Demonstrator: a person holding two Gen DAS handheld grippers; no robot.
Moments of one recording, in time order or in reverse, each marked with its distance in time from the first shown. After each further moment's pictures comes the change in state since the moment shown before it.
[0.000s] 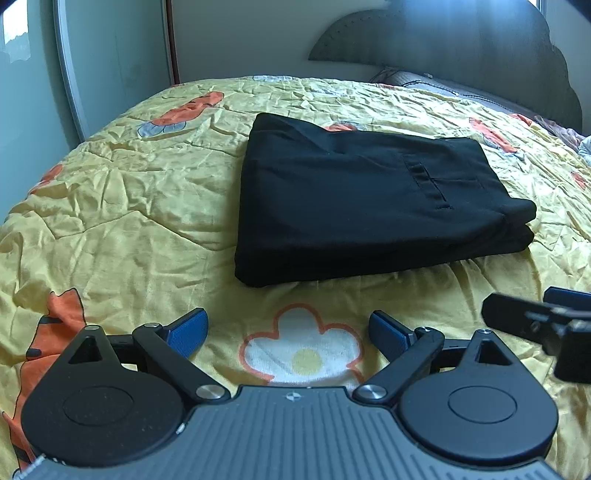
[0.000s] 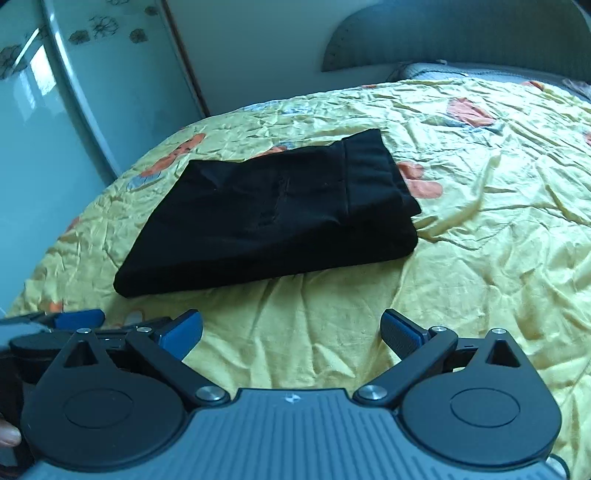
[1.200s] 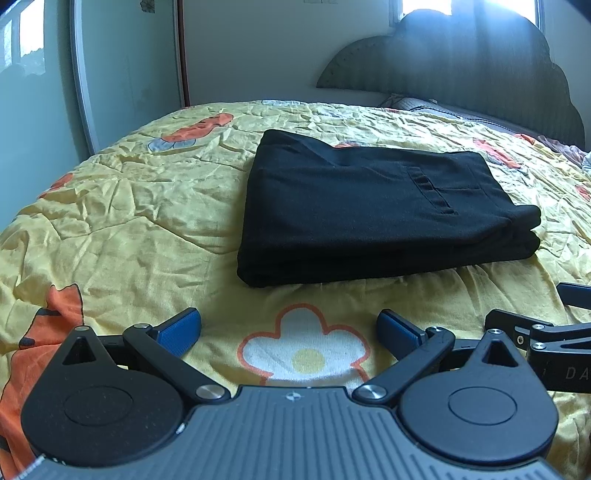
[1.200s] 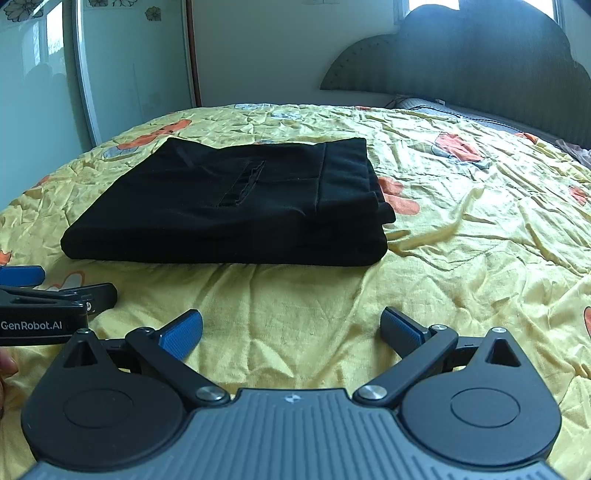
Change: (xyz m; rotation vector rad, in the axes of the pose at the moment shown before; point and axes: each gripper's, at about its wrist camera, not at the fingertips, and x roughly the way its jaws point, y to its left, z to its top) left arm 0.001 -0.002 -0.016 -0.013 -0.104 0.026; right arm 0.017 -0.009 -0.015 -0.165 -0.055 -0.136
